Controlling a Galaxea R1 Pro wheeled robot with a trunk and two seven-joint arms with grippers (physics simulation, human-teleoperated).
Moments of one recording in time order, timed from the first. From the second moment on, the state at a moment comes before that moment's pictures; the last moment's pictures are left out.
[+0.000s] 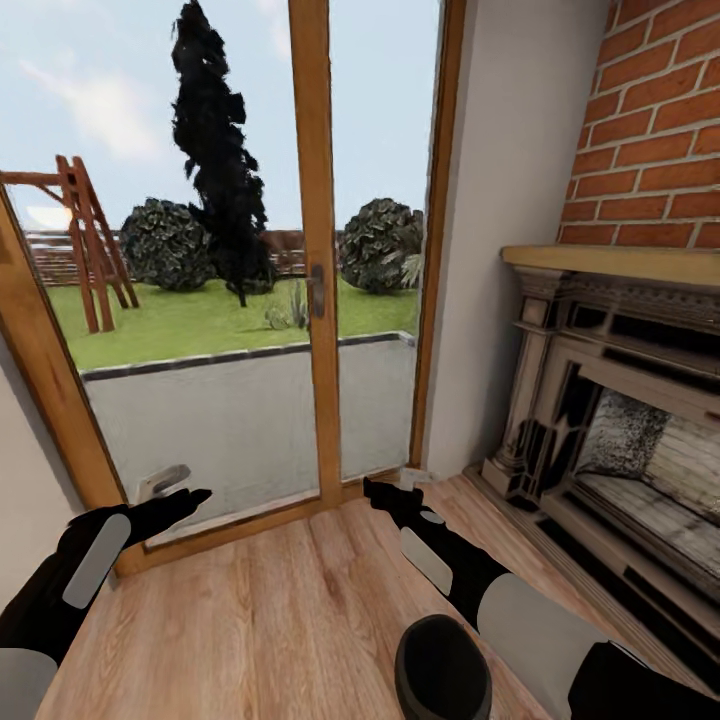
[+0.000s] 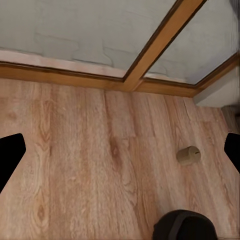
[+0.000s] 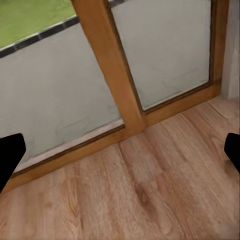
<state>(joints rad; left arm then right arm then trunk) -0.54 0.31 0.03 -1.08 0.73 0.68 0.12 -0.82 0.09 0.76 -0.56 -0.89 -0.04 -0.25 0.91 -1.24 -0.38</state>
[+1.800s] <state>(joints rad) -0.54 0.31 0.03 -1.08 0.73 0.68 0.12 -0.82 0.09 0.76 -0.55 -0.89 -0.05 -0.24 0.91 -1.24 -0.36</state>
